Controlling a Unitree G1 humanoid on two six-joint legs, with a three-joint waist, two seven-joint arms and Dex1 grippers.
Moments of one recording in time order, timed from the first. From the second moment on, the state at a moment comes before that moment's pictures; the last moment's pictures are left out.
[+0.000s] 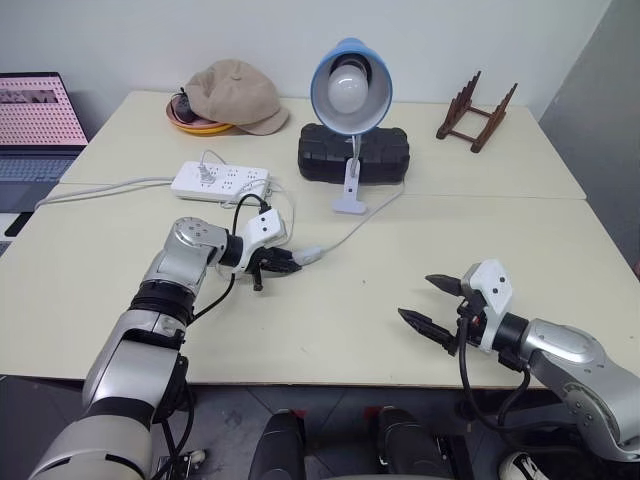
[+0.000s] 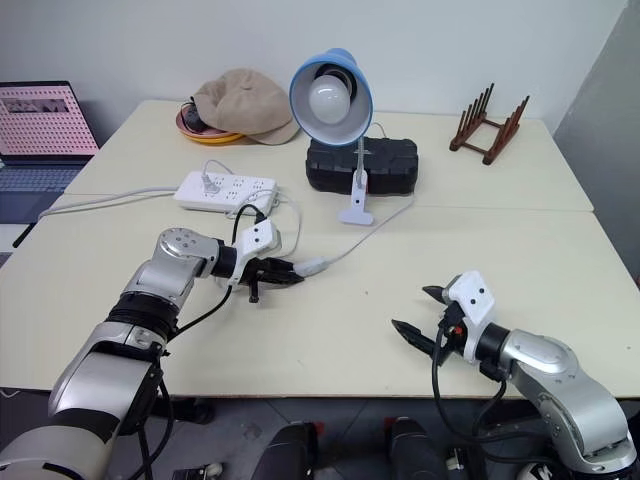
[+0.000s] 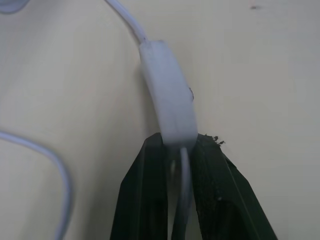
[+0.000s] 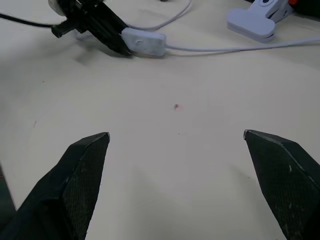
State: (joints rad) left arm -0.85 0.53 -0.15 0.64 -0.18 0.50 -1.37; right arm 0.00 -0.51 -0.07 -0.60 0.69 0.79 0.57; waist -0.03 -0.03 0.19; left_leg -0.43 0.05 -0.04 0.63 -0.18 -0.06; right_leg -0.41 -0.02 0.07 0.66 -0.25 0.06
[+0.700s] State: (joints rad) left arm -0.75 0.44 0.10 0.08 -0.79 1.44 -1.15; right arm -0.24 -0.26 -0.13 -0.34 1.64 0.93 0.07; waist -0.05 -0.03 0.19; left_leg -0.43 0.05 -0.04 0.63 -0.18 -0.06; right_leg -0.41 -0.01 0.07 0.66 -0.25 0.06
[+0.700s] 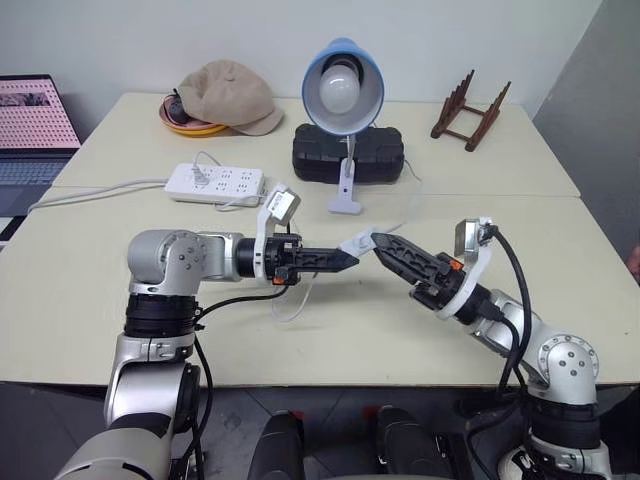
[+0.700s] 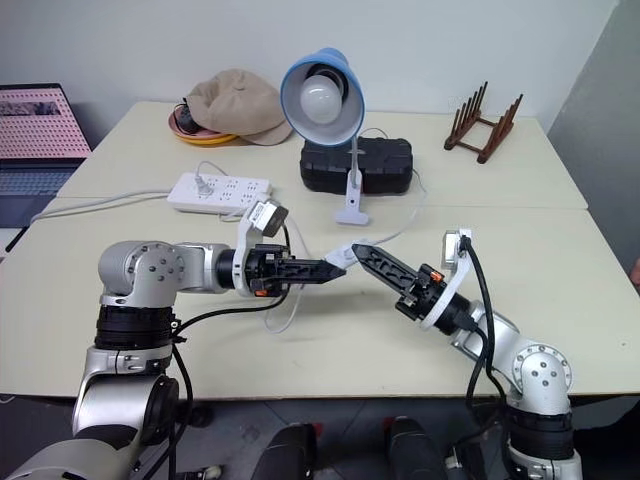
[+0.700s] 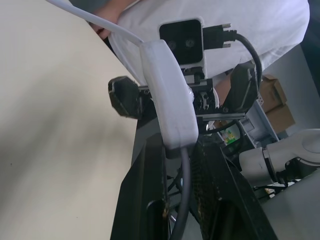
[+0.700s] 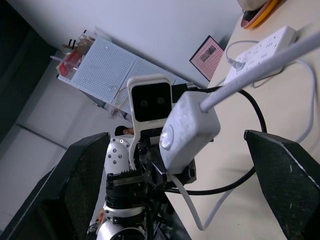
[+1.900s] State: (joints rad) left arm -0.72 0.44 0.11 0.05 -0.97 1.46 -1.01; right arm -0.27 -0.28 -0.06 -0.33 1.67 0.90 0.09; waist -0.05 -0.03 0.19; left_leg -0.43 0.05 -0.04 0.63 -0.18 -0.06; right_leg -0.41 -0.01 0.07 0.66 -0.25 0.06
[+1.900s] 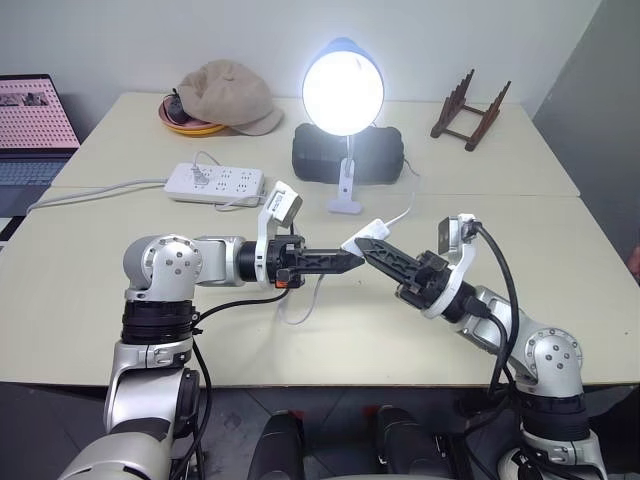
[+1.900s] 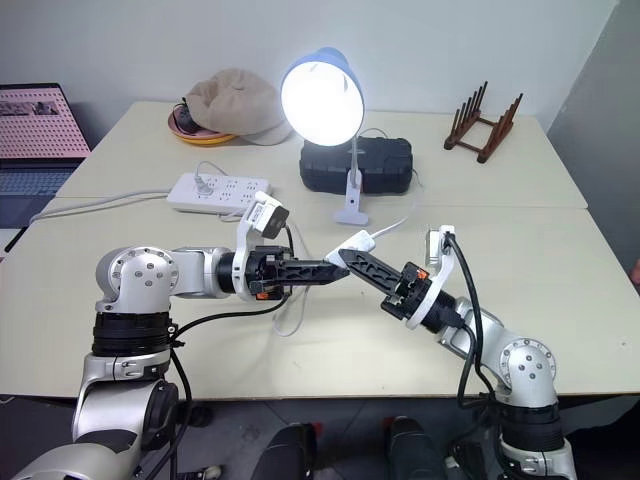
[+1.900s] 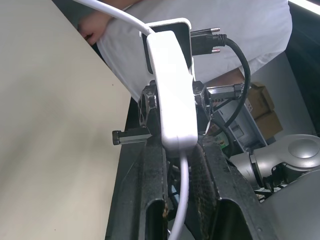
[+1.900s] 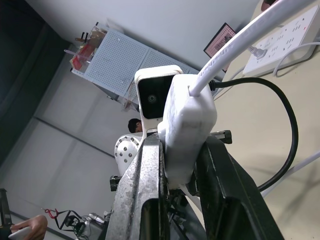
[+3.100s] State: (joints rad) left arm -0.86 0.49 -0.40 0.64 -0.10 0.03 -1.33; right arm -0.01 -0.76 -0.04 -0.65 0.72 0.71 0.37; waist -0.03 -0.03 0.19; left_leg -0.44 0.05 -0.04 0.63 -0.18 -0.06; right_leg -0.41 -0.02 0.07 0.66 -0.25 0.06
